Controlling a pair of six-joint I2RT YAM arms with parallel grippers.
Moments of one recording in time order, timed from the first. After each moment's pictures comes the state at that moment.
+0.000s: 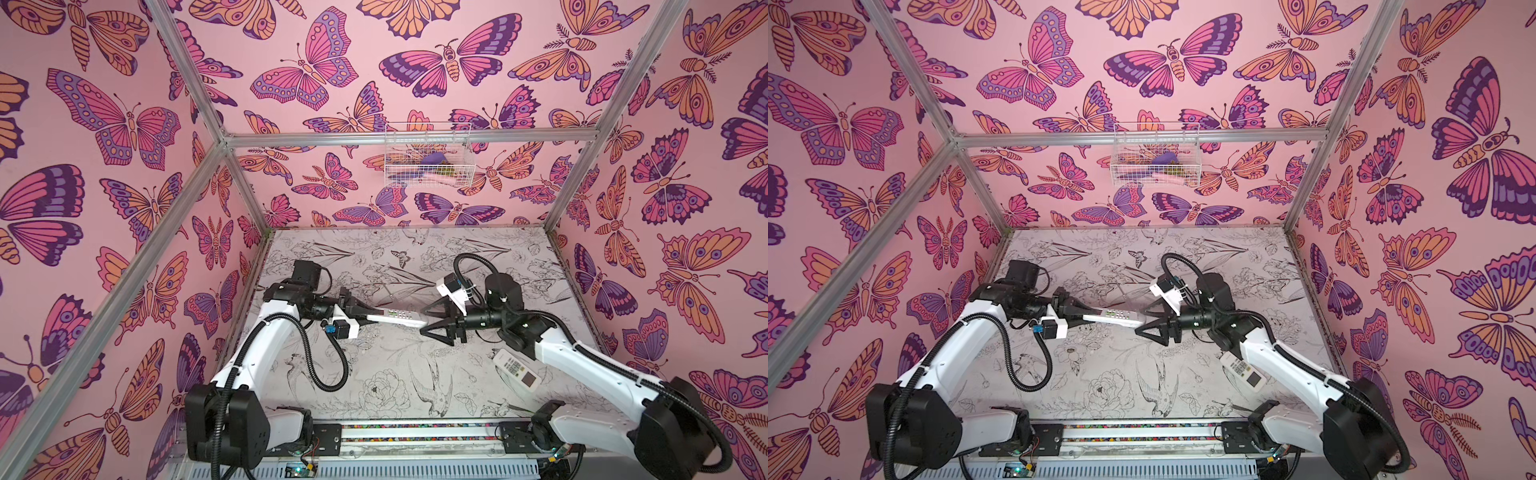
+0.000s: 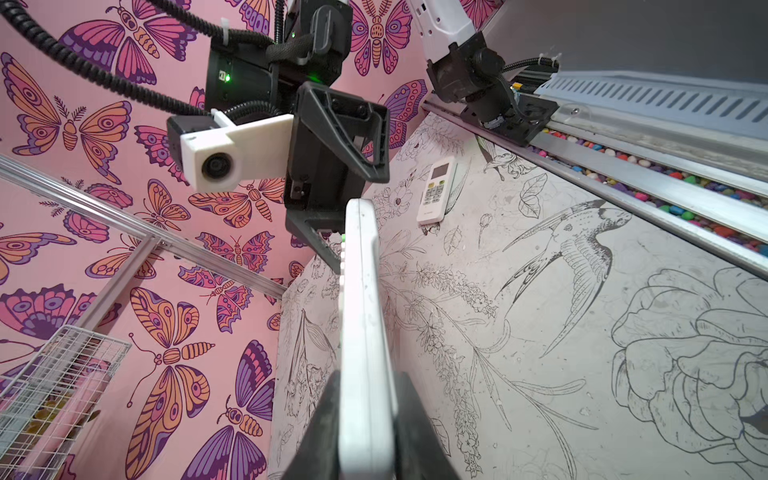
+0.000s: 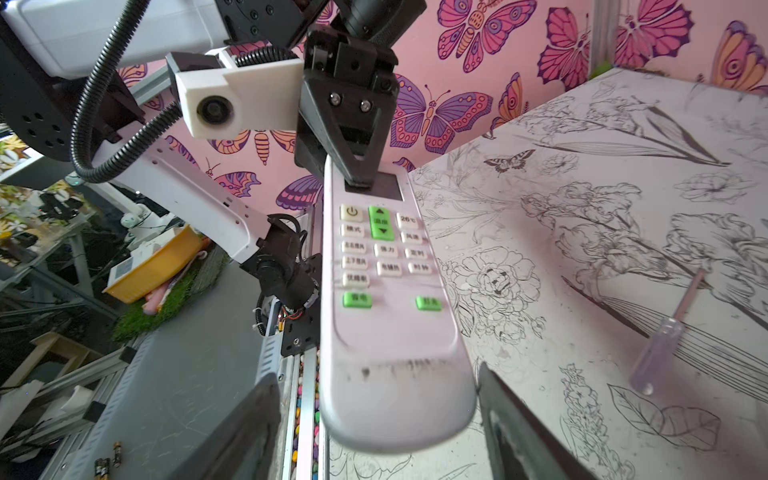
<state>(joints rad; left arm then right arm) -0.12 1.30 1.05 -0.98 1.34 2.10 0.58 1.14 0.73 0.06 -0.88 0.12</state>
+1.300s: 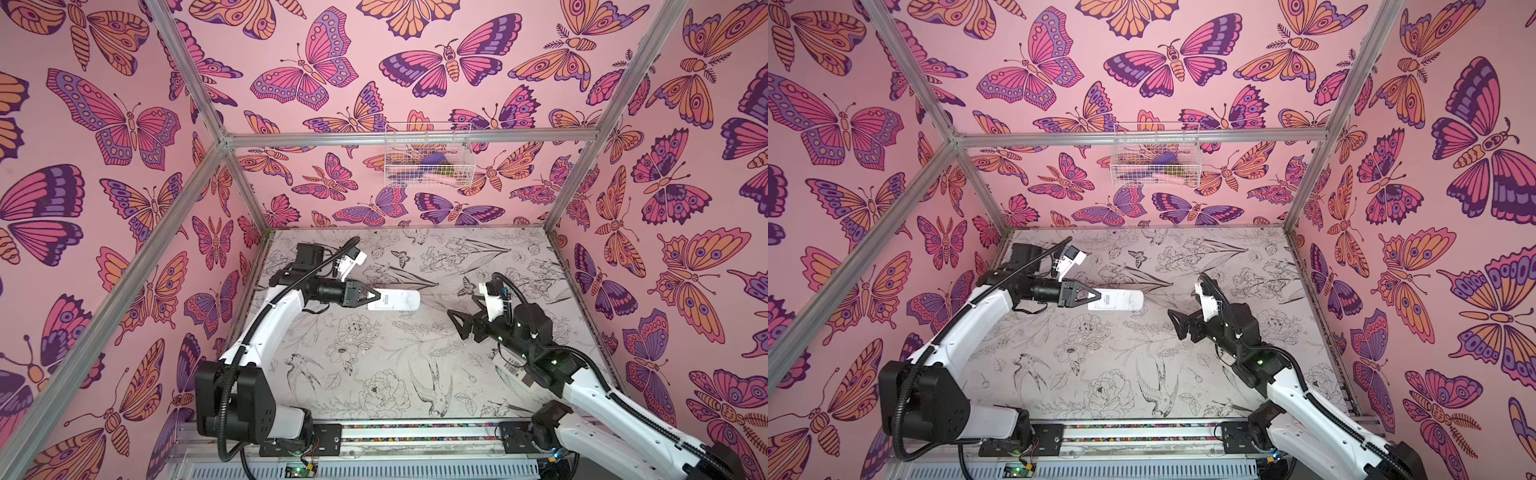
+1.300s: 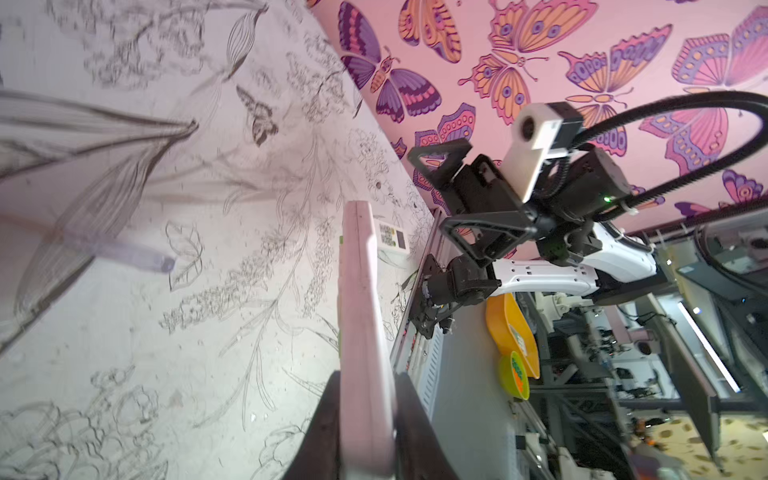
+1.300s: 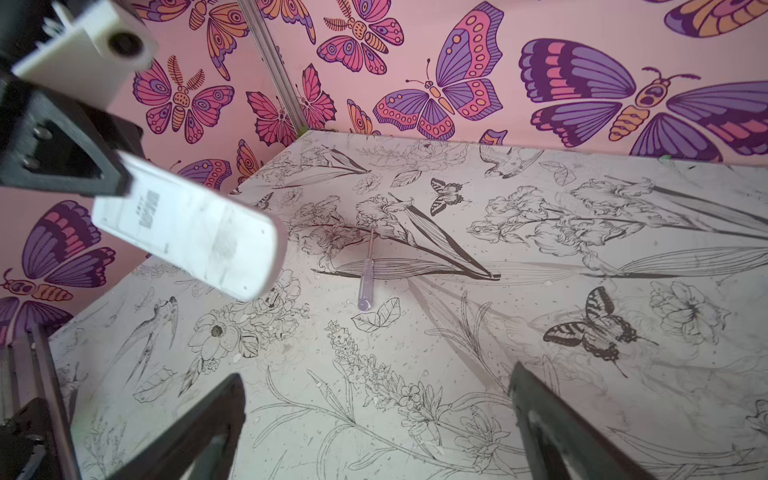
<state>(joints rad) -0.14 1.41 1.11 -0.74 1.12 0.03 0.56 0.82 0.48 0.06 -0.13 0.26</state>
